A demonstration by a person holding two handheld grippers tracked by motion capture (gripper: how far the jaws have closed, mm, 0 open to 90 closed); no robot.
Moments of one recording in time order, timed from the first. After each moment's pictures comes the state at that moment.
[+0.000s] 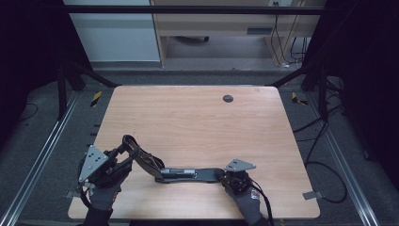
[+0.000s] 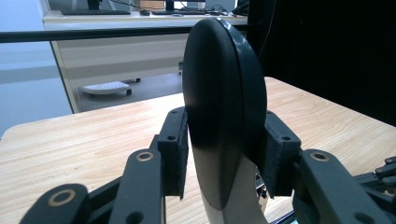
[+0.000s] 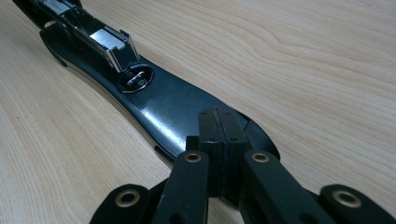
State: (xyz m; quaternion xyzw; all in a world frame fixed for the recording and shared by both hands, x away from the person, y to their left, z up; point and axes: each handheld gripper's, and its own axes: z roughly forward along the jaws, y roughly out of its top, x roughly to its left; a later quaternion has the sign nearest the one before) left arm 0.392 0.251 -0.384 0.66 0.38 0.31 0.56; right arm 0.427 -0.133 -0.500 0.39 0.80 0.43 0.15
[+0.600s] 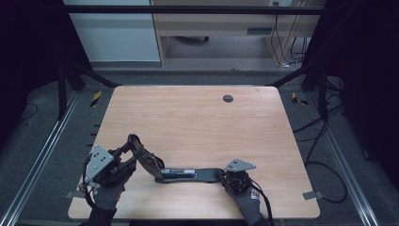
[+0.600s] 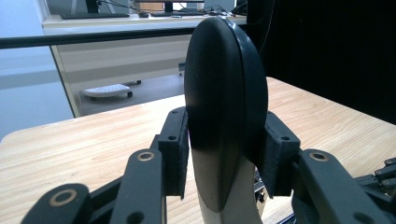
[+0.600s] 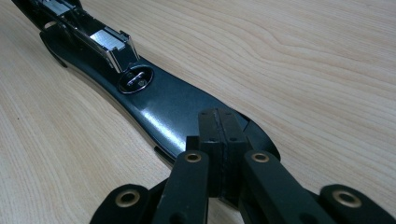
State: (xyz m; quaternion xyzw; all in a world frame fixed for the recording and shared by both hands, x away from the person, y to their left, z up) left arm 0.392 0.239 -0.381 0.67 0.37 0.32 0.56; right arm 0.427 -0.133 -0.500 0.39 0.80 0.43 0.15
